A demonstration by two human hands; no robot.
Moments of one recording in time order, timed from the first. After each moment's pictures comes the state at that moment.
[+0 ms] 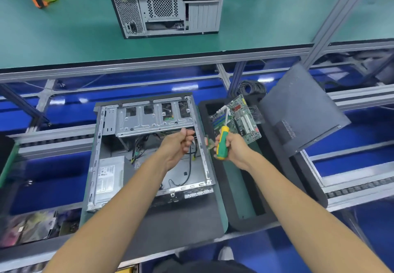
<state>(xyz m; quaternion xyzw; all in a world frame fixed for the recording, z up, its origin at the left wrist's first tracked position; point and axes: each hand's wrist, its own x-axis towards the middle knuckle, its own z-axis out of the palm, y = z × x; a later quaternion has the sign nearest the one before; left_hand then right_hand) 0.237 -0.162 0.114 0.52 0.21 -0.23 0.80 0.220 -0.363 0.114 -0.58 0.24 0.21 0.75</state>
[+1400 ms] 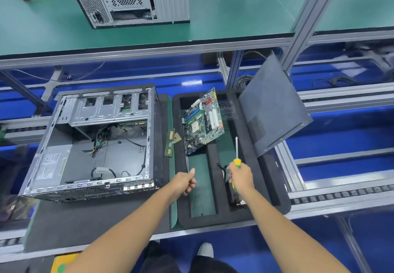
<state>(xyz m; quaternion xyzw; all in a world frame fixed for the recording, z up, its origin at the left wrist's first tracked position) 0.149 -0.342 -0.006 0.72 0.22 -0.36 0.55 0.150 -0.557 0.000 -0.77 0.30 0.12 0.55</state>
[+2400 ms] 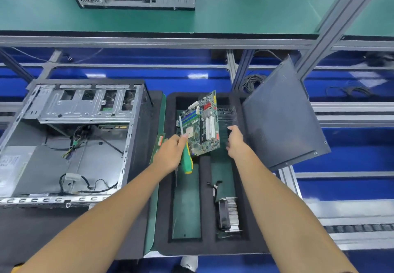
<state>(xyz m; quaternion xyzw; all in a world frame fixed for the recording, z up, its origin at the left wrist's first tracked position) 0.270 -0.358 0.024 0.90 0.12 -0.12 0.40 0.352 -0.564 0.004 -0.58 0.40 0.21 0.68</state>
